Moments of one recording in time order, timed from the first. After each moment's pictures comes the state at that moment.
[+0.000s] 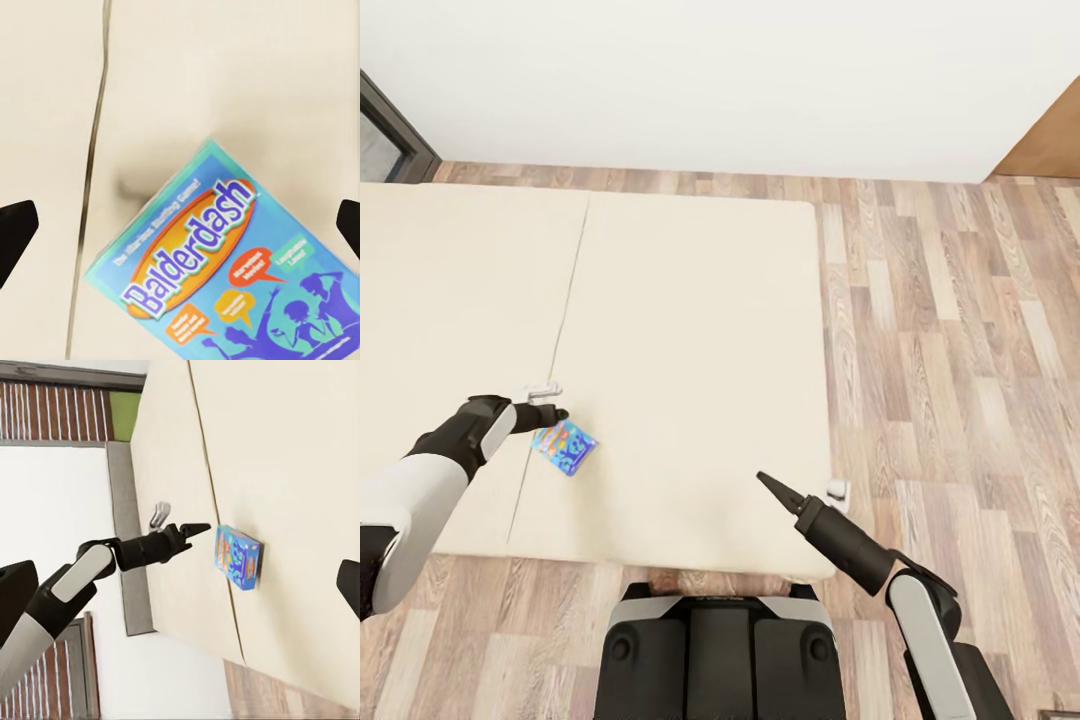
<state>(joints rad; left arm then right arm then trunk) -1.19 0.30 -0.13 -0.40 0.24 0.55 -0.06 -0.23 0.06 -0.04 -1.59 -0.81 0.68 0.59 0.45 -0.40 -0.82</state>
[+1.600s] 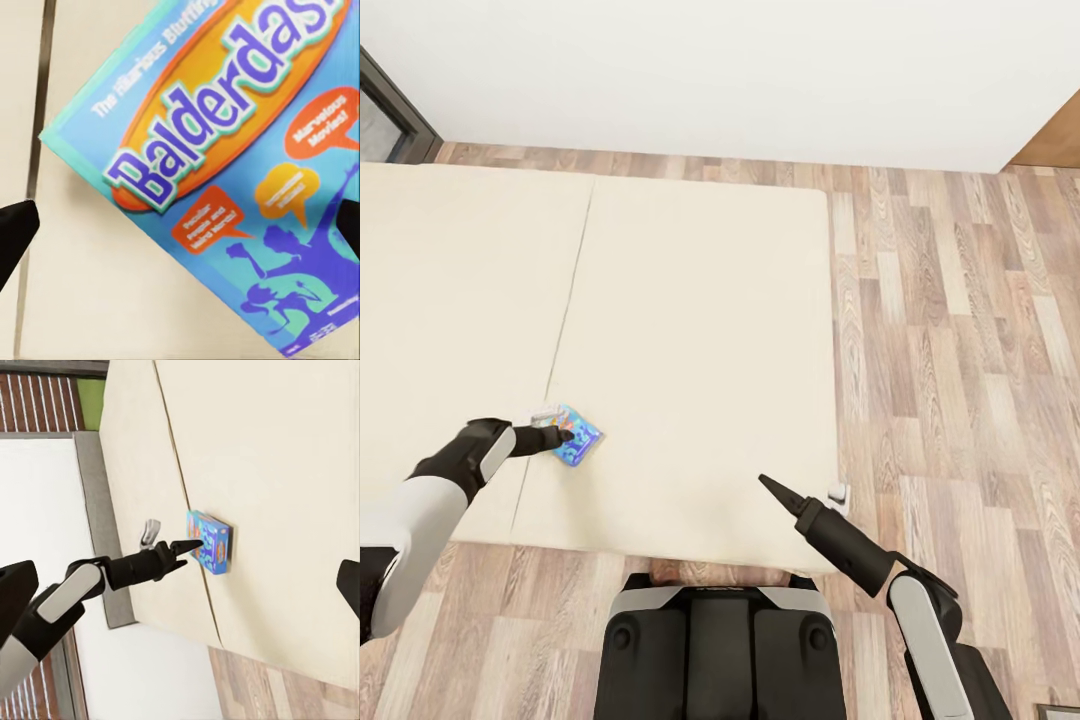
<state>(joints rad) -1.12 0.29 -0.08 -0.38 0.26 0.55 -0.13 -0.23 0.08 -0.07 -1.58 -0.78 0.70 0.56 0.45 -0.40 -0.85</state>
